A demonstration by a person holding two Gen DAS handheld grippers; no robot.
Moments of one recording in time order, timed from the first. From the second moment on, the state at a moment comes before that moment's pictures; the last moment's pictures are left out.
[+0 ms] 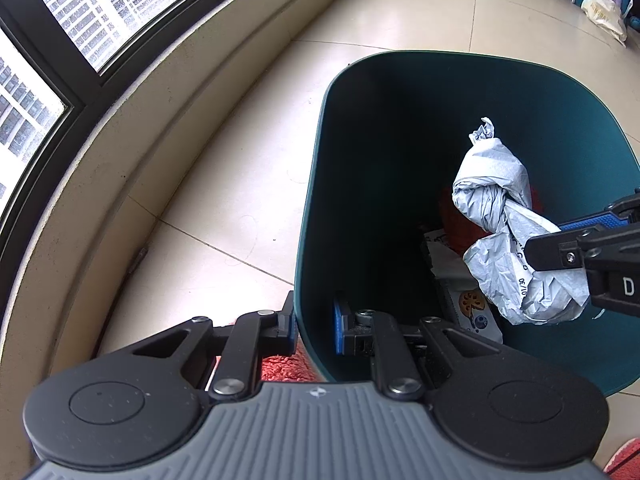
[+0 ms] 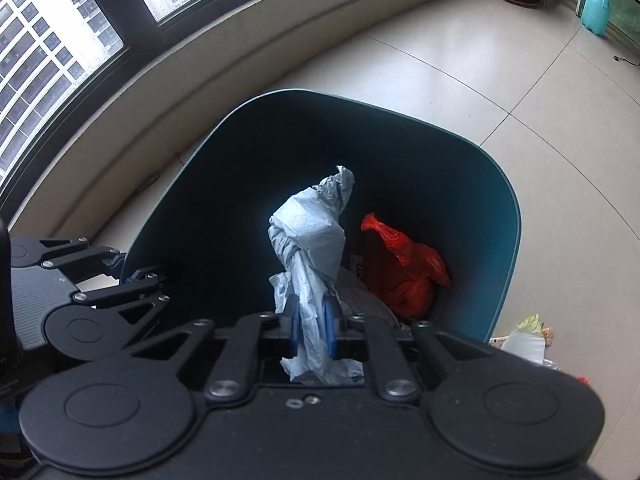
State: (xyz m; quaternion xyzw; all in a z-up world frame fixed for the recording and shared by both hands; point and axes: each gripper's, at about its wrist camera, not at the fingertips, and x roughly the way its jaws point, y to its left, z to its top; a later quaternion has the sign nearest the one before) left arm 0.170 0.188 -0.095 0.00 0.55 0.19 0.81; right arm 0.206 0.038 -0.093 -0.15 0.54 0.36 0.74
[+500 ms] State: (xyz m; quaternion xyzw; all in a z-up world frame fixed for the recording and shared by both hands) left arm 0.171 0.186 -0.097 0.00 0.55 0.19 0.81; right arm 0.206 0.032 -0.099 -0.15 0.53 0.36 0.75
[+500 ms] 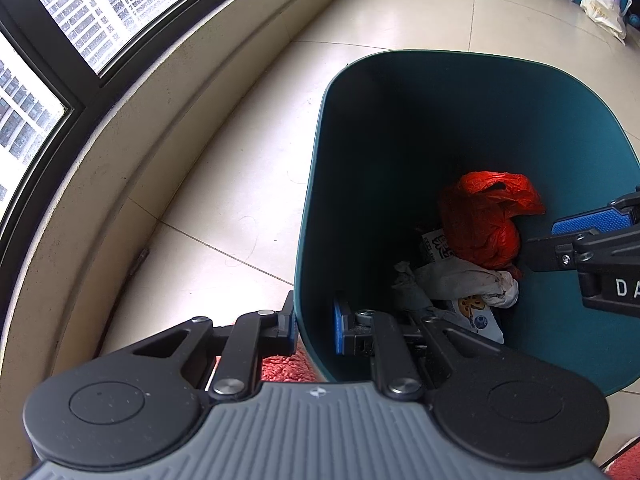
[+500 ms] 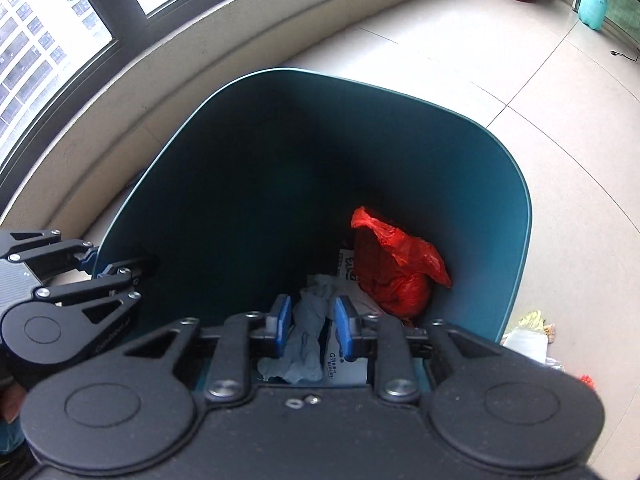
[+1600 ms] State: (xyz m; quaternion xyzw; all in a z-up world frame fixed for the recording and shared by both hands) left arm 0.175 0.178 -0.102 0.01 0.56 0.21 0.80; right arm 0.220 -0.127 -0.111 -0.09 0.54 0.31 0.77
